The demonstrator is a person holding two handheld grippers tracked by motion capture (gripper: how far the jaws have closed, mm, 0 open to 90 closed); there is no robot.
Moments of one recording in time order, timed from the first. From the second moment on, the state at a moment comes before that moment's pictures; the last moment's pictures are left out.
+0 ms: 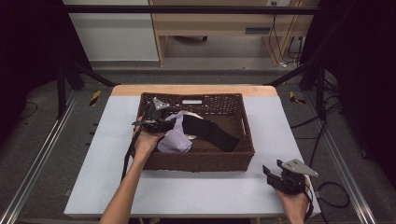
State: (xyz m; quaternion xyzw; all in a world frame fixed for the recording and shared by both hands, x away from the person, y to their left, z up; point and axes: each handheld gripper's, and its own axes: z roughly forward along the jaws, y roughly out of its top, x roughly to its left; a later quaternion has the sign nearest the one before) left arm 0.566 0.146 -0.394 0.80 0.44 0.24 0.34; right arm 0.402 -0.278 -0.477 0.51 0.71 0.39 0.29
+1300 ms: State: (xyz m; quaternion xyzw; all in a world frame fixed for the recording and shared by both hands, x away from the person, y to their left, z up) left arm 0.578 0.135 -0.418 0.85 0.46 0.11 0.24; right arm 0.403 -0.276 -0.477 0.51 0.72 0.39 0.28
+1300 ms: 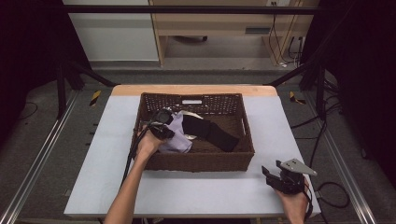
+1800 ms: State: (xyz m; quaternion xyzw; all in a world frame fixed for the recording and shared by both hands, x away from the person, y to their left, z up) left arm 0.567 0.148 -0.399 0.81 0.45 0.16 0.35; right arm 0.403 -0.278 -0.477 0.51 0.72 0.38 0.29
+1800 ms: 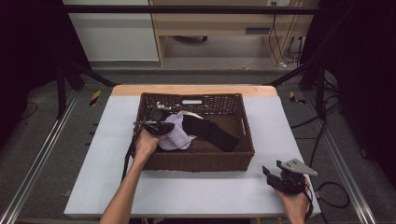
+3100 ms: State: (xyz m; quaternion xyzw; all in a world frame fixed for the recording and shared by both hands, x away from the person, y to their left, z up) left arm 0.425 0.162 -0.268 0.74 0.29 0.24 0.56; right arm 0.403 -0.277 -0.477 0.51 0.71 0.38 0.29
